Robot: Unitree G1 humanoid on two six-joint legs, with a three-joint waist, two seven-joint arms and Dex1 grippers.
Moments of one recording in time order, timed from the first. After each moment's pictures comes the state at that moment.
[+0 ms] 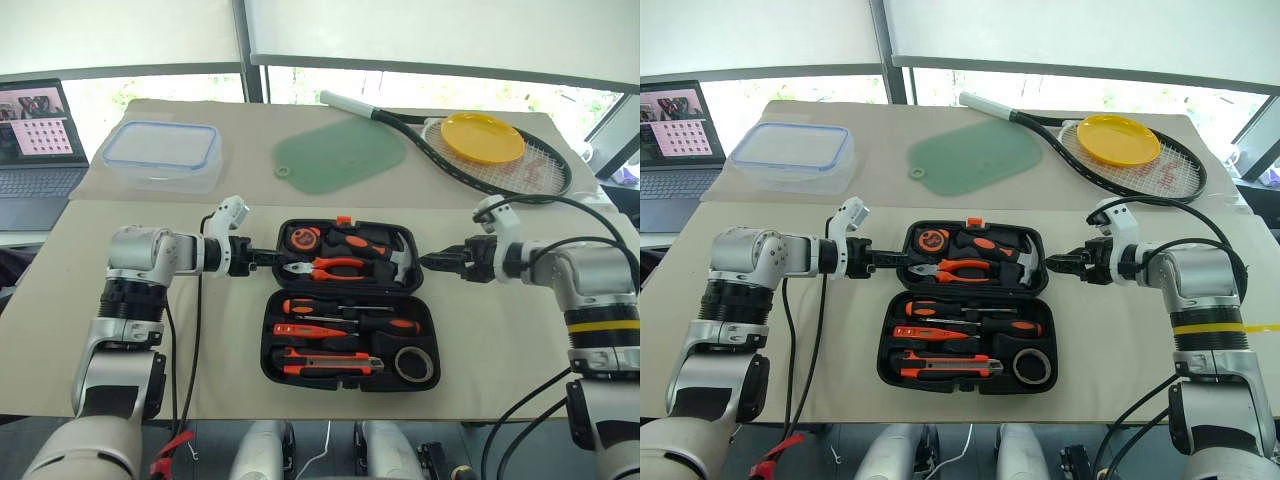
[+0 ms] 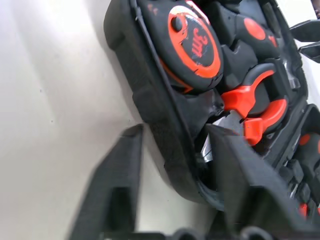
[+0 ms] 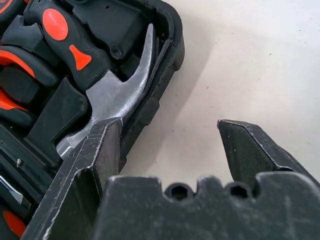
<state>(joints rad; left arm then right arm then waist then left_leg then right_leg) -0.83 0.53 0.00 0.35 -0.47 1.24 -0.83 -0.68 -0.72 0.00 0.26 0.37 1.00 0.88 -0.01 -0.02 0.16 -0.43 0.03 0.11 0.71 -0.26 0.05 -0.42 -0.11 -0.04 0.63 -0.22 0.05</state>
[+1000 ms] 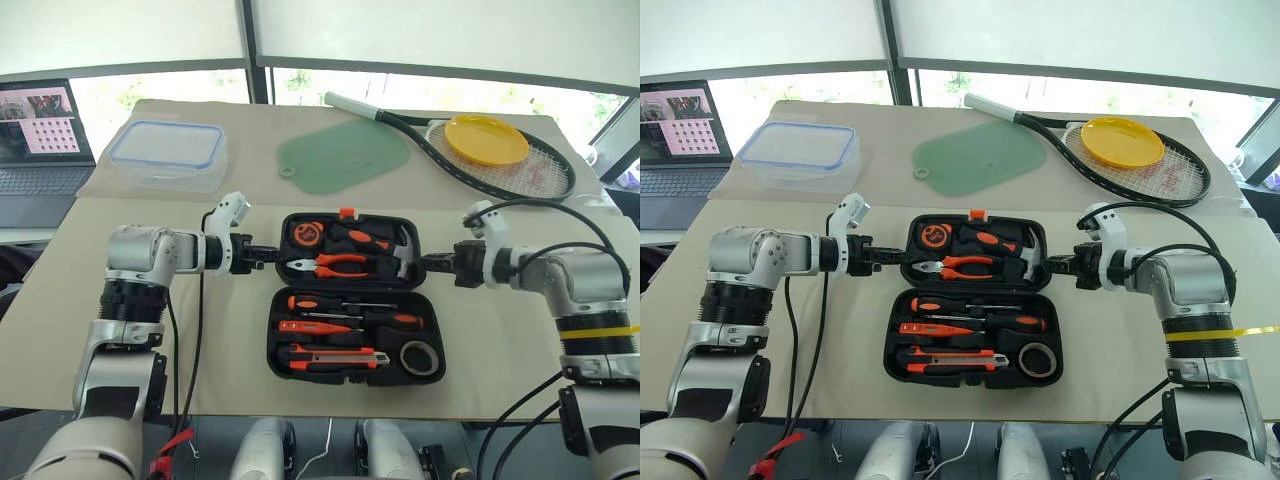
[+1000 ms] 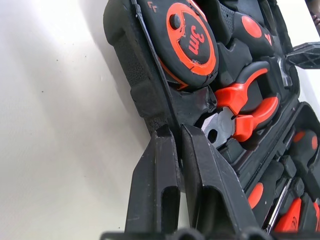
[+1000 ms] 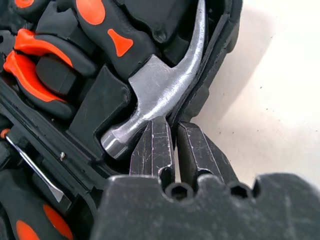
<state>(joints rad) -0.81 0.53 0.02 0.28 -0.48 1.23 -0.82 -0.66 -0.69 -0.03 0.19 0.42 1.04 0.83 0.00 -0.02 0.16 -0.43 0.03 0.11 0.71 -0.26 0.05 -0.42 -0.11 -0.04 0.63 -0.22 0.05</state>
